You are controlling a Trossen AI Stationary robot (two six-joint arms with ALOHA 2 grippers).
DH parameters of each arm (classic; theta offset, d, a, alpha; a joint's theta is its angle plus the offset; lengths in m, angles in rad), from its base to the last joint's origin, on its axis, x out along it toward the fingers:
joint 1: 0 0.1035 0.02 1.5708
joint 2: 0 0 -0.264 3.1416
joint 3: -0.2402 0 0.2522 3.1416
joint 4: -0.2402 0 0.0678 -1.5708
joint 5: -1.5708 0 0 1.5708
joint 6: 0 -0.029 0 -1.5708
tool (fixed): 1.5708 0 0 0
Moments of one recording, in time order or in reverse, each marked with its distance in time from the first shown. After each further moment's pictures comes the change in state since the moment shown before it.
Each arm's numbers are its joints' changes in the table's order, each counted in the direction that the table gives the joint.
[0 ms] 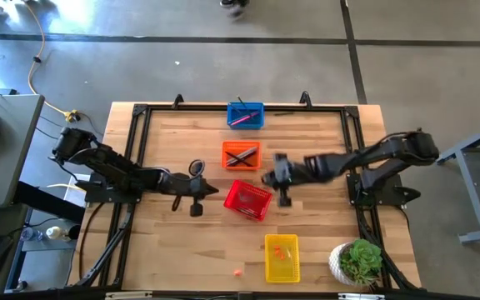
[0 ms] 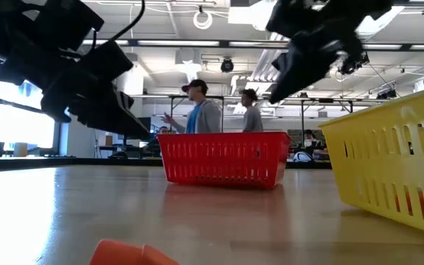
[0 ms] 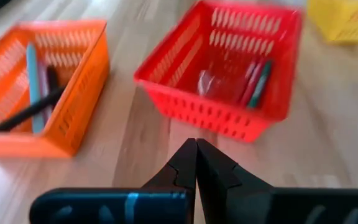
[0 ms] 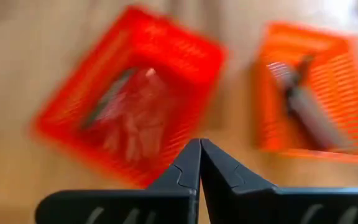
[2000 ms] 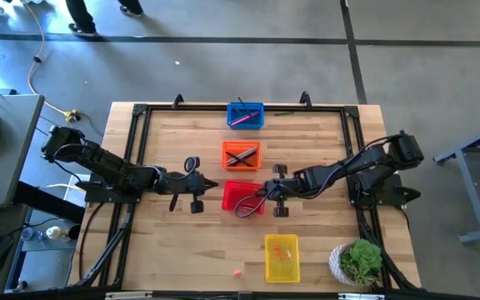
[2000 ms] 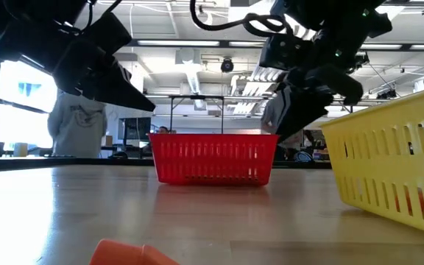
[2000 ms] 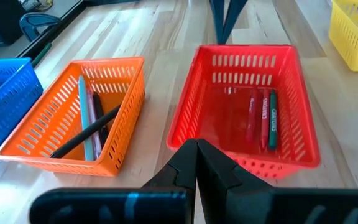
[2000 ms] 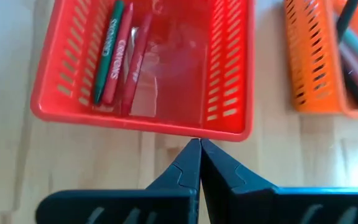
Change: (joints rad) left arm -0.040 0.137 -0.064 -0.173 0.149 -0.017; right arm 0.094 -0.164 0.016 -0.006 -0.094 -0.161
